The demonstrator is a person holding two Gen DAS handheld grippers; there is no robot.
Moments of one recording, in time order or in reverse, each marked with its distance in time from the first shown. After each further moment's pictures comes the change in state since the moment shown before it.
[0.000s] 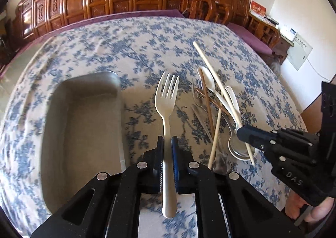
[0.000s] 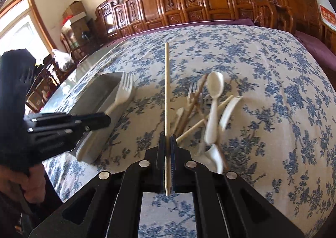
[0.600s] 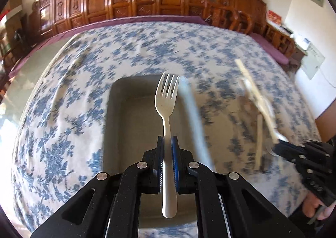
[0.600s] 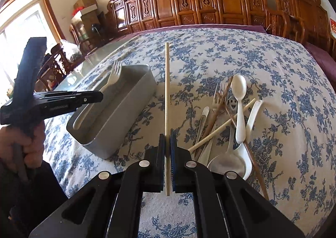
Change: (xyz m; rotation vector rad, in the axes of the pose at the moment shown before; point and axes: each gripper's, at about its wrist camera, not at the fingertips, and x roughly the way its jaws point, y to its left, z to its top) left arm -0.012 0.086 -0.004 -0.056 -0.017 0.103; right arm 0.004 0.039 -0.007 -0.074 0.009 0.010
